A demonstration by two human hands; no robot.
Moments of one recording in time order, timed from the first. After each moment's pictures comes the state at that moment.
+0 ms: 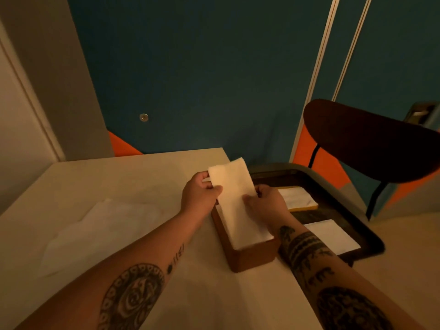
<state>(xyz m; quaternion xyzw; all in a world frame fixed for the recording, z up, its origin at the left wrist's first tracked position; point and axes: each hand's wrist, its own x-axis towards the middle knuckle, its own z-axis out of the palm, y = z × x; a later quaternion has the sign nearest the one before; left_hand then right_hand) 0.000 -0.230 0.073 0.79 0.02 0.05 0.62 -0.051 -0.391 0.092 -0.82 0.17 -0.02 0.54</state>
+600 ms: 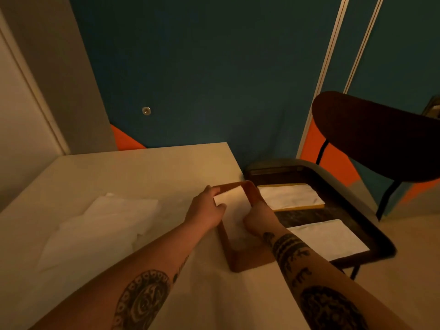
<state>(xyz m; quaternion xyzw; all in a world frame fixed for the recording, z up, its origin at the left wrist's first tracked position) 0.001 -0.237 0.036 0.93 -0.05 -0.01 0.38 -0.023 -0.390 0.031 -0.92 0.17 0.05 0.35</state>
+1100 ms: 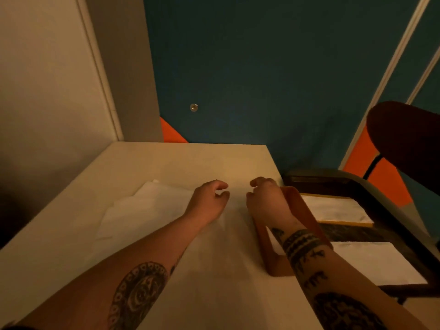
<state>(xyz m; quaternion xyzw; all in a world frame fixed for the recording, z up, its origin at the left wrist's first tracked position) -0.007 -0.142 0.044 0.91 -0.02 0.07 0.41 -0.011 -0.305 0.078 -0.96 0.00 -0.06 0.27</state>
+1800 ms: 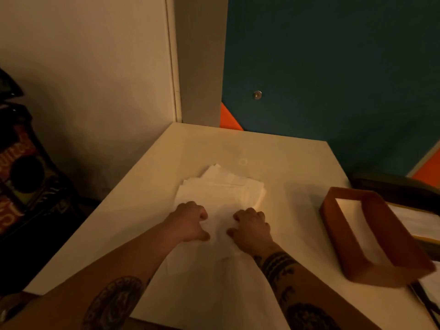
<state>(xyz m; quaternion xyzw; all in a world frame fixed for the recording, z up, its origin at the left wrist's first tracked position) -0.082 0.081 -0.012 0.97 0.05 -0.12 0.20 -0.058 -0.114 -0.022 -0.98 -0.12 0.09 0.16</state>
